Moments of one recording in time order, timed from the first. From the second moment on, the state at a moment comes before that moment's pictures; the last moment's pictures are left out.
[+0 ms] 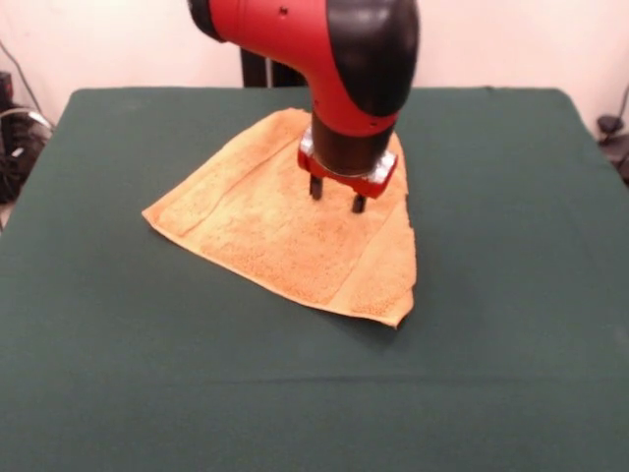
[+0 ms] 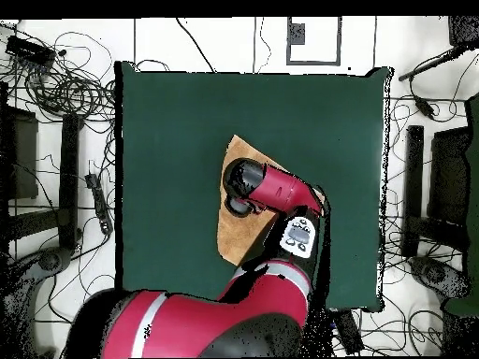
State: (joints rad) arm 0.02 -0.21 -0.34 1.39 0.32 0.78 1.80
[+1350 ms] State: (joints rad) arm -0.08 -0.30 -0.21 1.54 0.31 0.62 1.82
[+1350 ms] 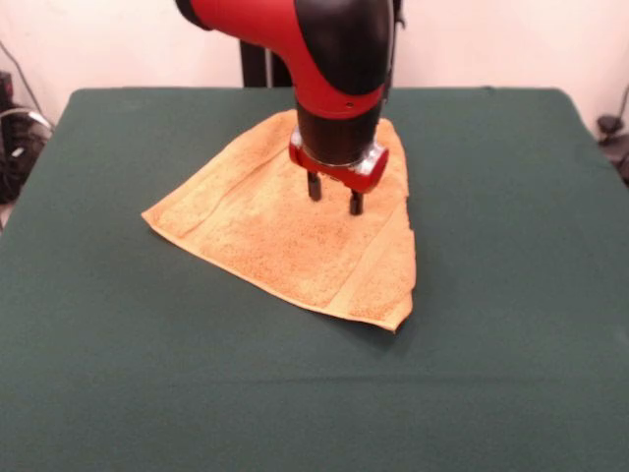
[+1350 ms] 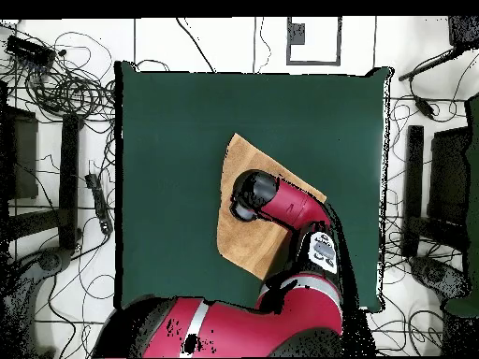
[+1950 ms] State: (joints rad) arm -0.21 -0.40 -0.17 1.60 0.18 0.42 1.82
